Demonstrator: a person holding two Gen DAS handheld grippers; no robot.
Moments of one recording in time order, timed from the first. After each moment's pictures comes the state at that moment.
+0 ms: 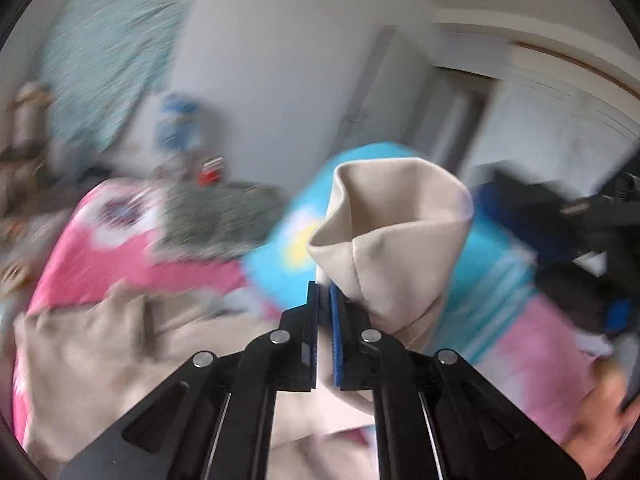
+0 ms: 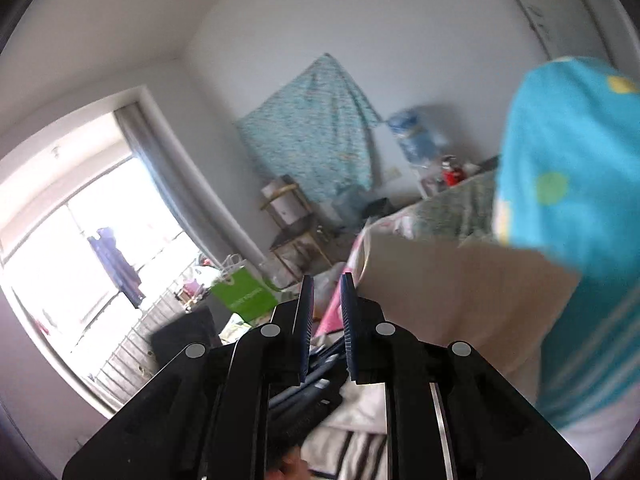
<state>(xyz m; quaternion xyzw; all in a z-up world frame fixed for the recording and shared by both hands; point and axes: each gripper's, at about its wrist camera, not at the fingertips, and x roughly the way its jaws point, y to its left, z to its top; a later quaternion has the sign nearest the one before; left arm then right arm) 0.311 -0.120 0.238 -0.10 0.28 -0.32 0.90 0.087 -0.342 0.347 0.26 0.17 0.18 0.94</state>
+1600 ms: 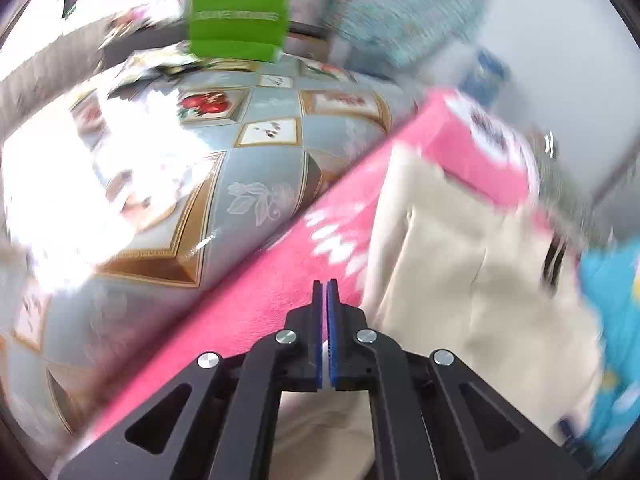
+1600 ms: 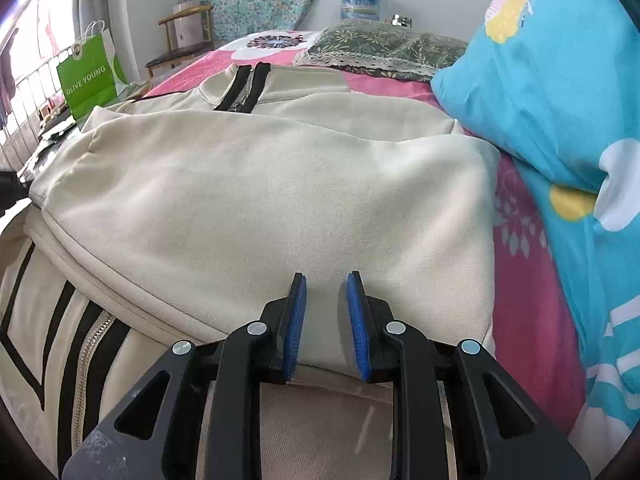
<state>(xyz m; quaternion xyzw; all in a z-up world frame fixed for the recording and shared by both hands) 0.355 0.120 0.043 -0.23 0.41 0.11 0.88 0.188 -0.292 0.062 -0.02 0.40 -0.02 0.92</state>
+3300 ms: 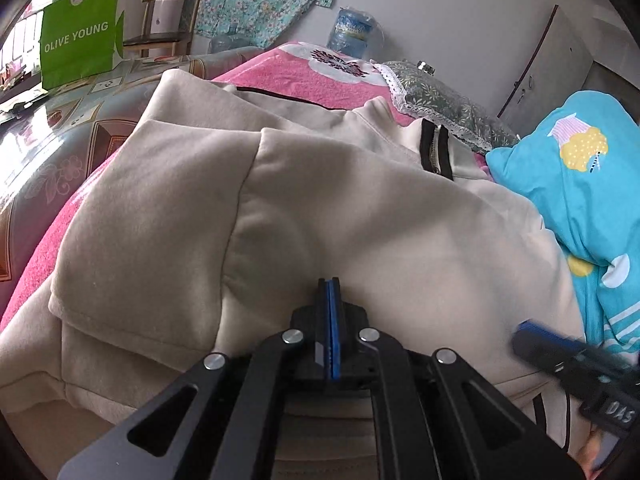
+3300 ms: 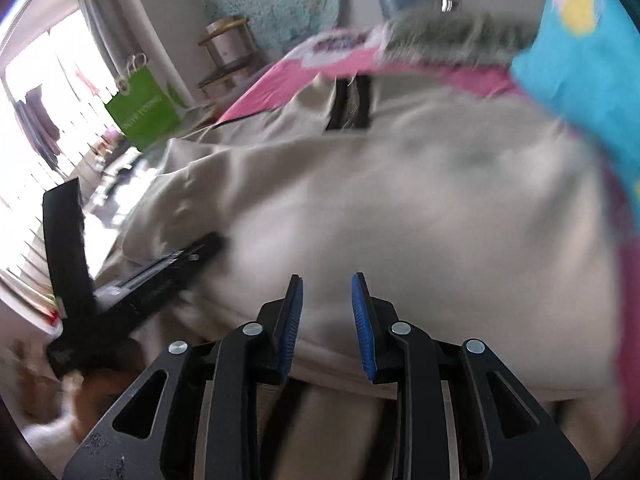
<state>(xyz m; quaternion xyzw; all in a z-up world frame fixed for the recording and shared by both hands) 0.367 0.010 -0.006 -0.13 0.41 -0.11 0.90 0.210 -0.251 0.065 0.15 0.43 0.10 0.88</state>
